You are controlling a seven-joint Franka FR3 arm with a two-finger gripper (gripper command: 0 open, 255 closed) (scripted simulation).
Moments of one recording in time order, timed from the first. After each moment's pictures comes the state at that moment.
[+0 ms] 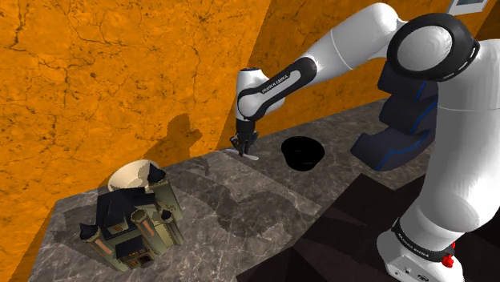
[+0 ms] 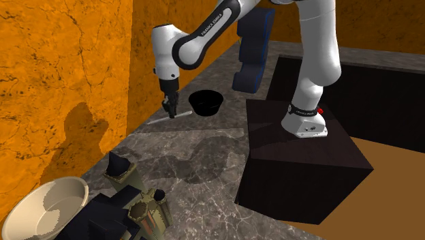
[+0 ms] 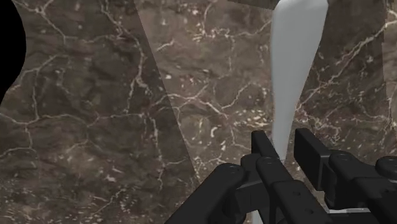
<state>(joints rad) -0.14 0.39 0.37 -1.93 0.01 2.32 0.24</state>
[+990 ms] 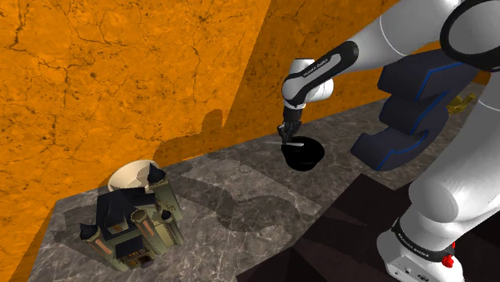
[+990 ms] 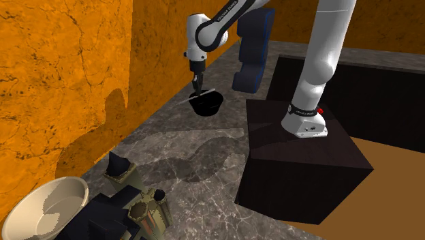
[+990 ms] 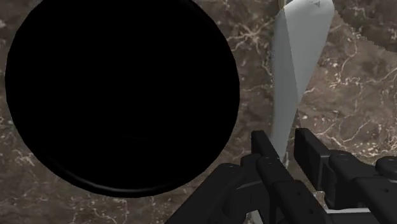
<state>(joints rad) -0.40 0.10 0.30 -2.26 0.16 2.33 -0.16</state>
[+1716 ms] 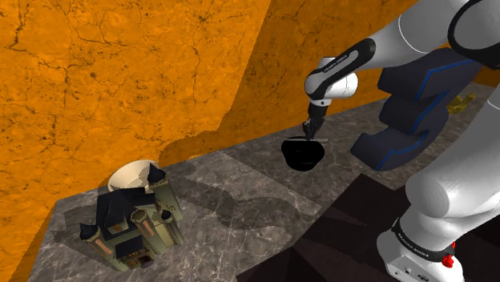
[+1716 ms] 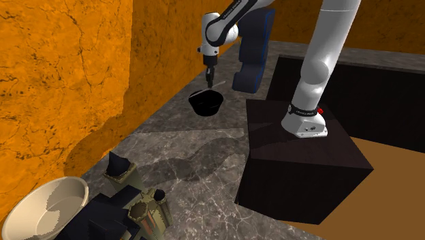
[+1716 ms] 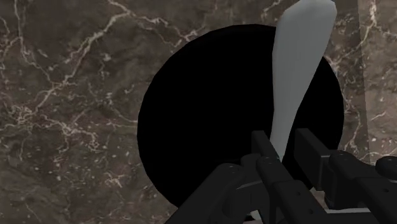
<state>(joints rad) -0.52 0.05 0.20 -2.35 0.18 2.33 -0.40</state>
